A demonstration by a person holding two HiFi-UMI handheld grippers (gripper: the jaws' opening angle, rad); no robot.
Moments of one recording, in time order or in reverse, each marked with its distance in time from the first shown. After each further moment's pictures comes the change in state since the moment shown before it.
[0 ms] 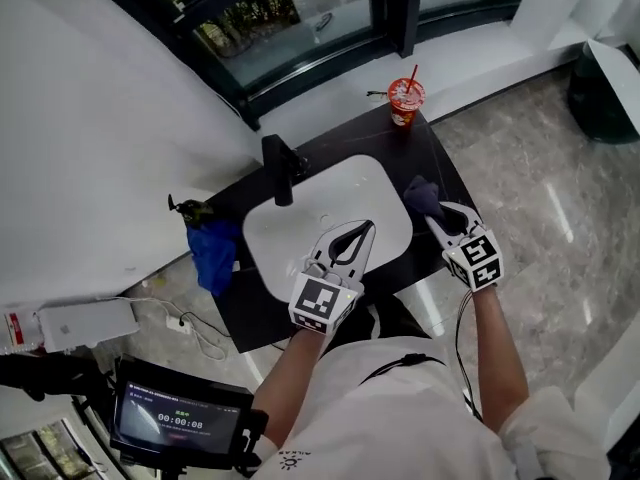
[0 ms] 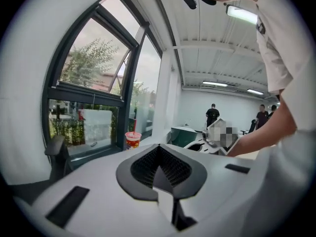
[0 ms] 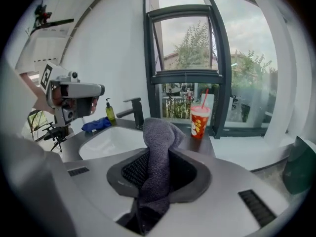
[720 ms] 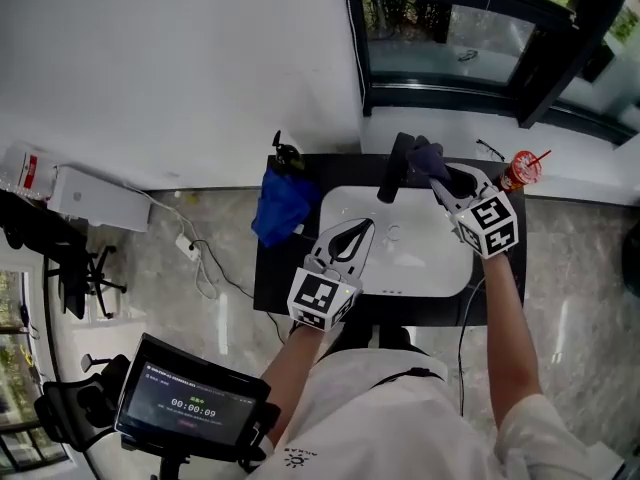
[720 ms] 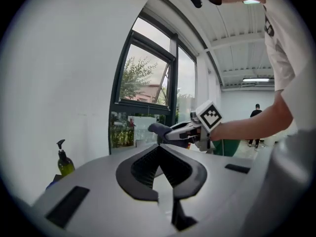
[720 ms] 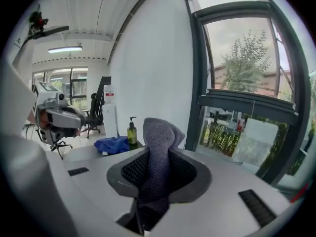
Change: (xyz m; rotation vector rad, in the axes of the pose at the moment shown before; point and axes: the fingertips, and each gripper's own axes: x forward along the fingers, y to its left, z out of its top) left arm -0.139 0.122 -0.002 -0.081 -0.080 0.493; right arm 0.155 0.114 0.198 -0.344 -0.154 0.387
